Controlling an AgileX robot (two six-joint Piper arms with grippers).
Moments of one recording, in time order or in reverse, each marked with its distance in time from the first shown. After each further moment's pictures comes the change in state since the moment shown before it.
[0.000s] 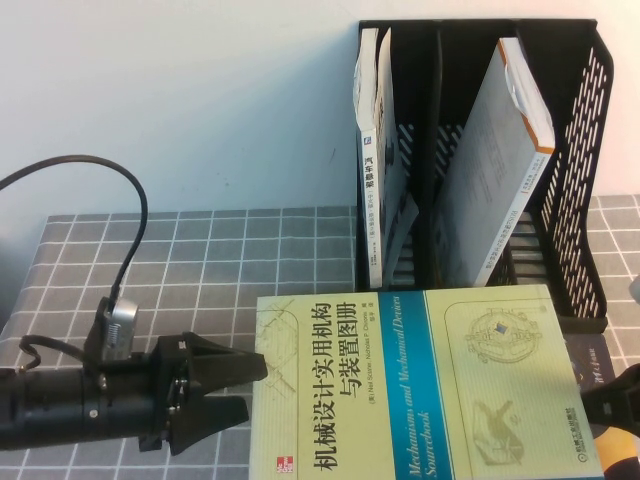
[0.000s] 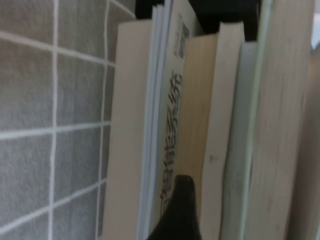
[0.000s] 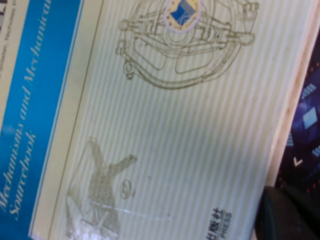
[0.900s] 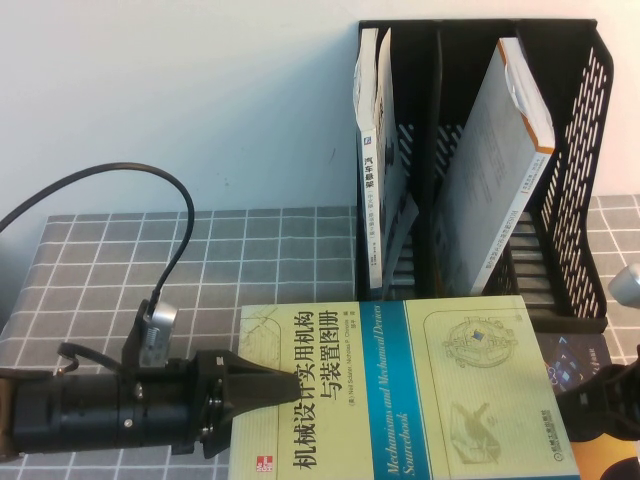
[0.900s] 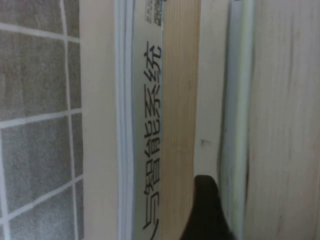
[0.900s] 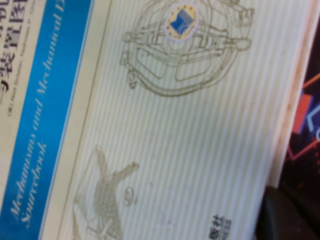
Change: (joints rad) right arm 0.002 0.112 -0.001 0.175 0.027 -0.097; left arm -0.114 0.014 0.000 -0.055 -0.005 0.071
